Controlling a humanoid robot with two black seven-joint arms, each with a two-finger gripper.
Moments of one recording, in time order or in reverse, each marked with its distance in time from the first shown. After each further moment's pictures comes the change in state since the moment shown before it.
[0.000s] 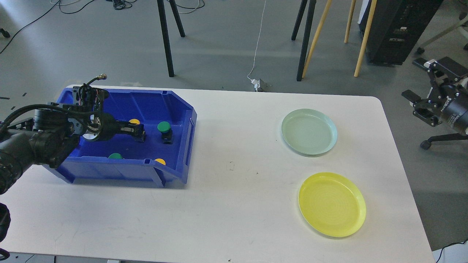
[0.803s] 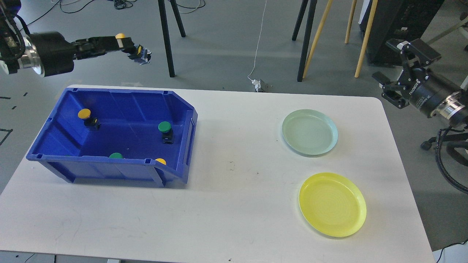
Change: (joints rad) left arm -0.145 0.439 -0.257 -0.669 -0.441 -0.108 -0.007; right arm 0.069 0.157 0.062 -0.038 0.006 0.009 -0.005
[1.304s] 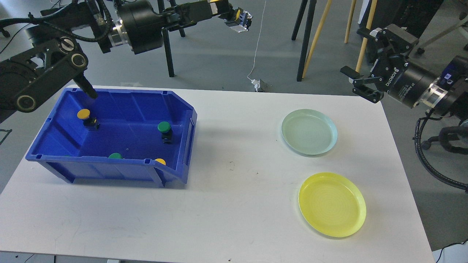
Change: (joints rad) left arm -0.041 -0.288 -0.106 -0.103 0.058 0.125 0.000; right arm 0.069 -0.013 0.013 0.153 0.132 0.149 -0.142
